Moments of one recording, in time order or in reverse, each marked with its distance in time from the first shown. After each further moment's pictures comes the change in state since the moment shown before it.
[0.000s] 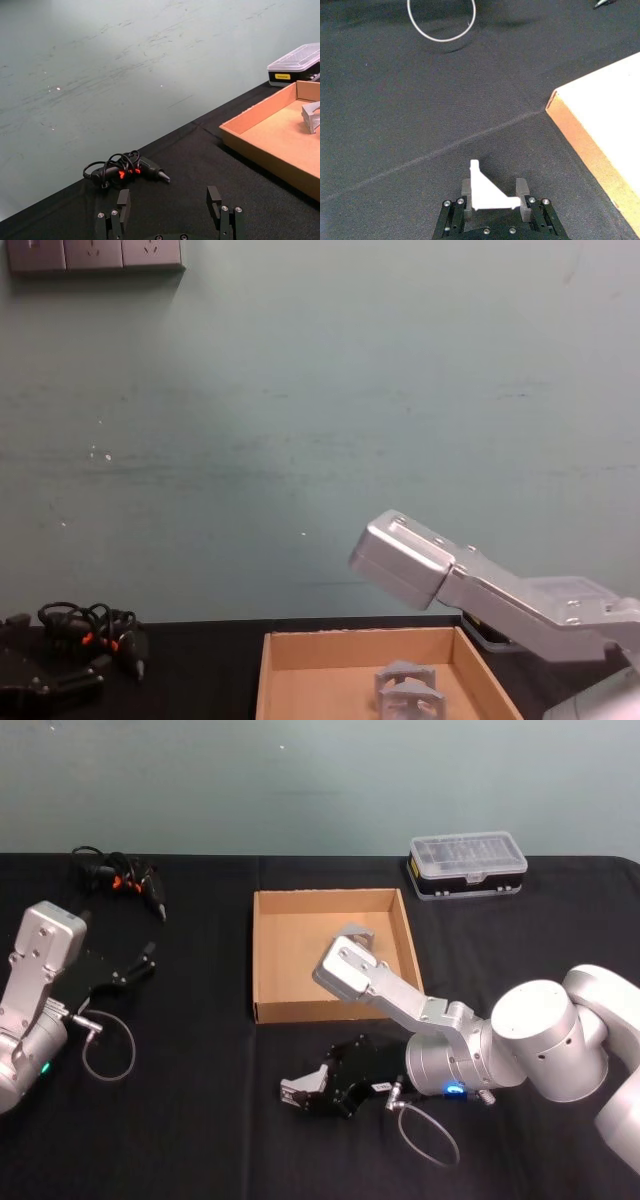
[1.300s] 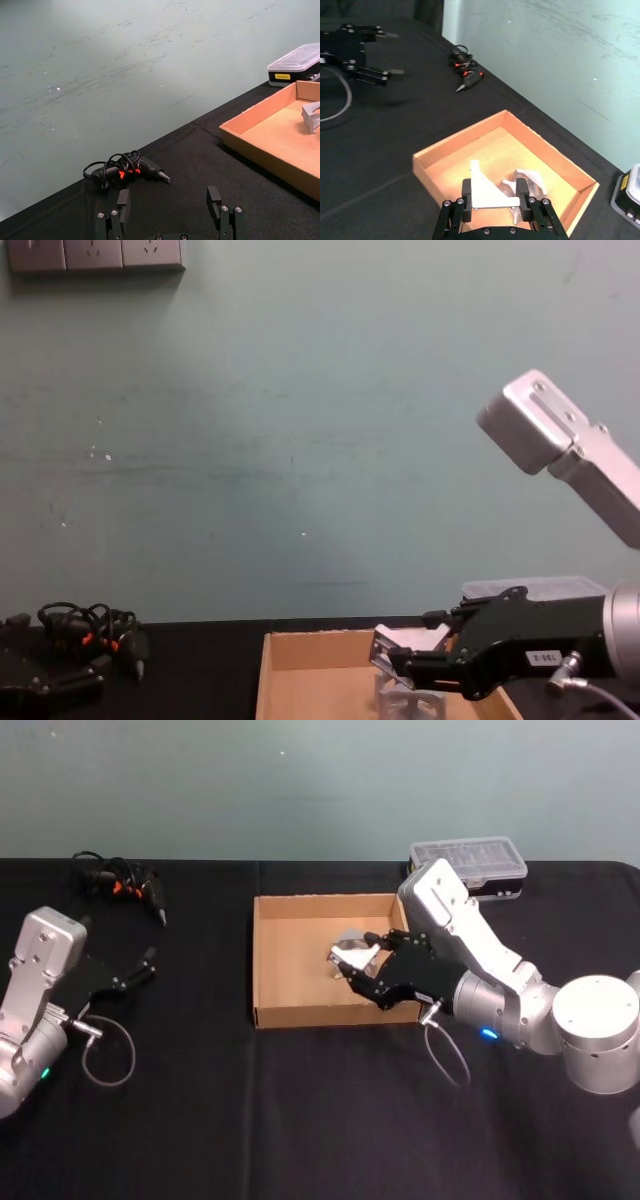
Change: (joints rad) left arm 0.000 0.000 0.000 0.000 0.000 0.000 0.000; right arm -0.114 -0.051 0.248 0.012 -0.079 -0.309 -0.247
